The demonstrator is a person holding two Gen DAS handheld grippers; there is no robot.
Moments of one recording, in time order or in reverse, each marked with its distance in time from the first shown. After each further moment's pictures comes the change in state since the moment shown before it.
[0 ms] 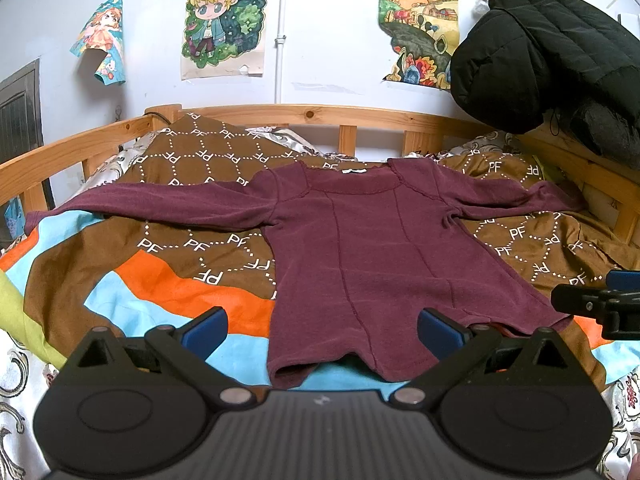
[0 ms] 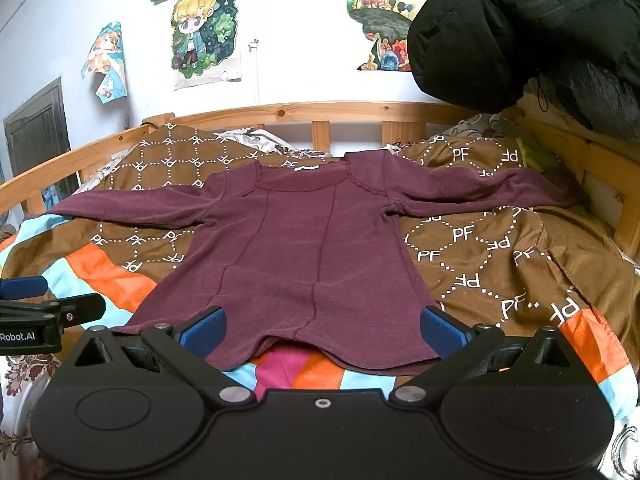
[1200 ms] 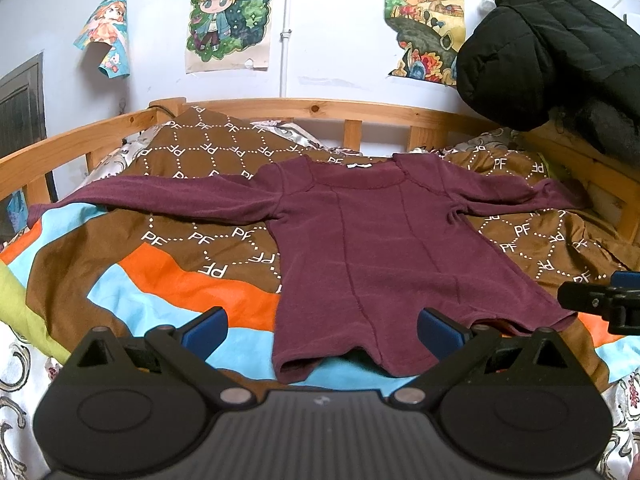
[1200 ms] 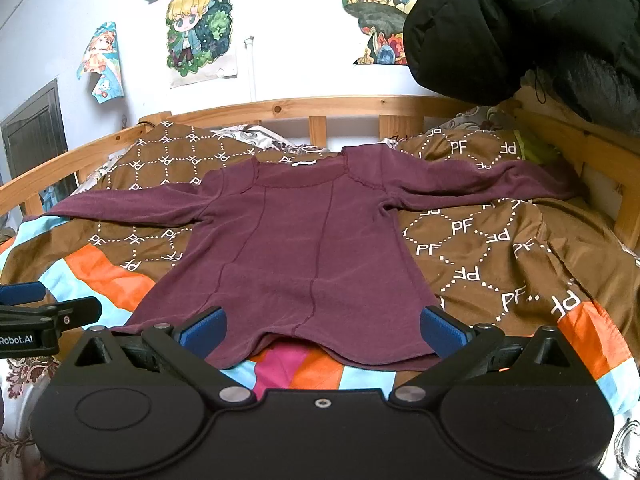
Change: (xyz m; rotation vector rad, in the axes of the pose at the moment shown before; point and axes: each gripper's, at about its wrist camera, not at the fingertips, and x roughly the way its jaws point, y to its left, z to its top) left arm 0.003 0.005 -0.002 -0.013 0.020 0.012; right arm 0.002 -0.003 0.000 0.018 0.009 0.000
